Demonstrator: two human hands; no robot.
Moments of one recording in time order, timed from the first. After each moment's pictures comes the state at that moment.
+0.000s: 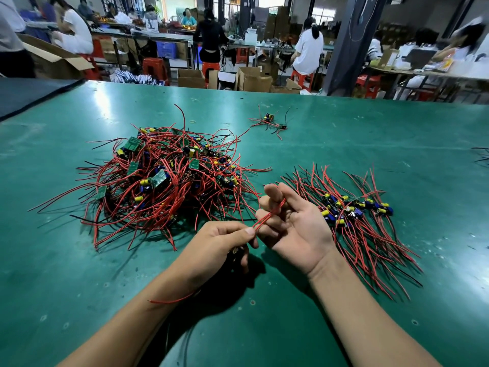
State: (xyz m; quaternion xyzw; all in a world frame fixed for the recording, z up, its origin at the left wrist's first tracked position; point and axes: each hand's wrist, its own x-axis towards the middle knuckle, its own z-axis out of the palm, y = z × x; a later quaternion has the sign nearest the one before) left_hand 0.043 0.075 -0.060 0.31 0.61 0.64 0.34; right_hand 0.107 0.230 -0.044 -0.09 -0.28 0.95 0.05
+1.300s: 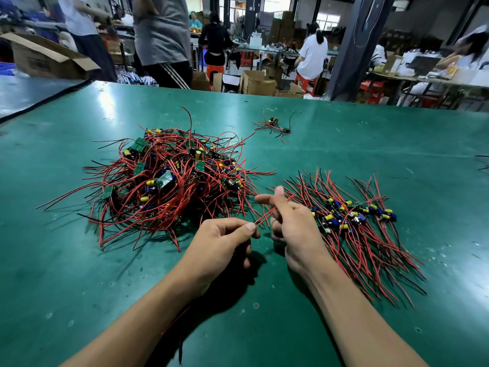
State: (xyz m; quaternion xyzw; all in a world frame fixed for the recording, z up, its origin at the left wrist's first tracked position) left_hand 0.043 0.078 -0.065 0.25 0.60 0.70 0.29; right_hand 0.095 0.222 -0.060 -0.22 -0.60 0.74 0.23
